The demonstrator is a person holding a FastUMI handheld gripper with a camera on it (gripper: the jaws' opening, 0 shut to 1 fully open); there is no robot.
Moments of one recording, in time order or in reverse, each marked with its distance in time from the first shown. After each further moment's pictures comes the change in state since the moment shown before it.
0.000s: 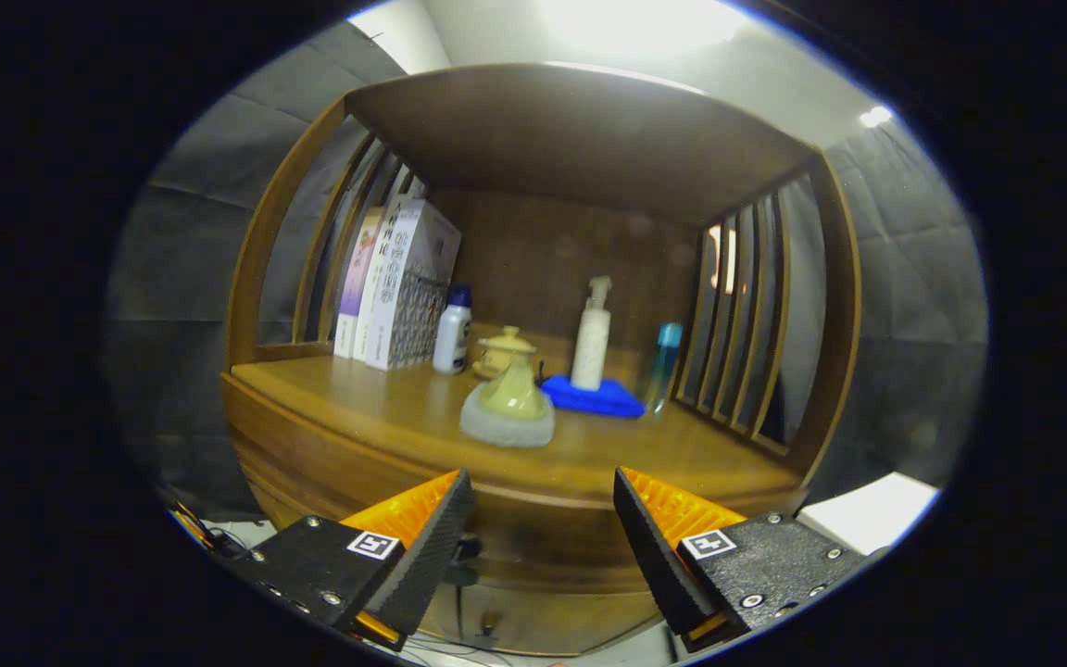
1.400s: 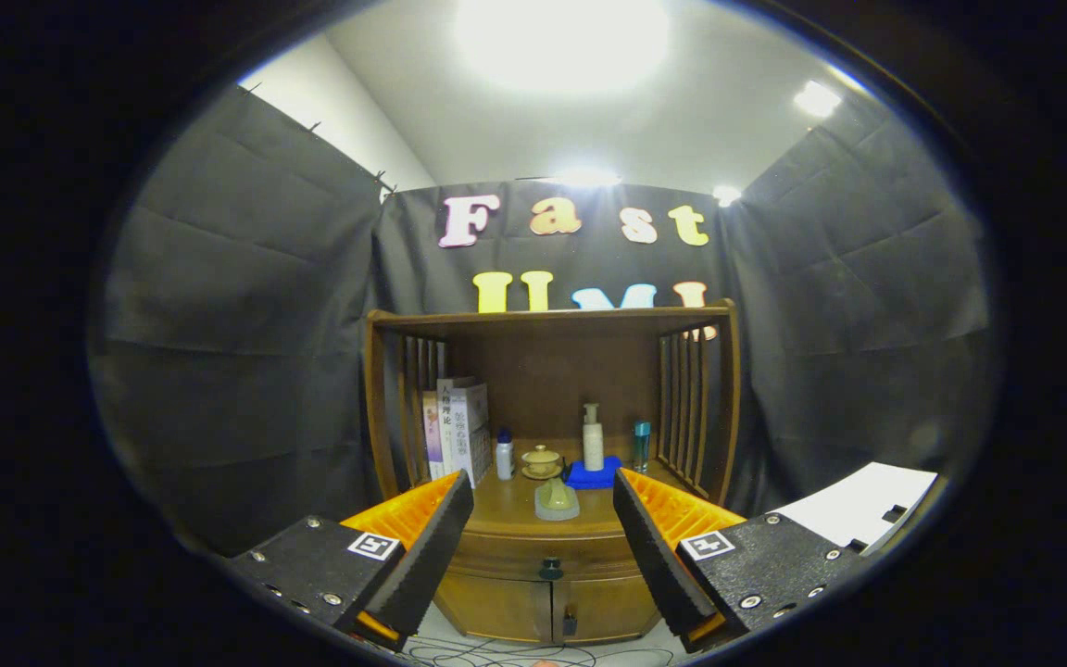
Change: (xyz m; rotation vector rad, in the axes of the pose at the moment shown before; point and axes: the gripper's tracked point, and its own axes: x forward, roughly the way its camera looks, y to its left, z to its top) arm -0.209 -0.005 0.202 0.294 -0.116 -0.040
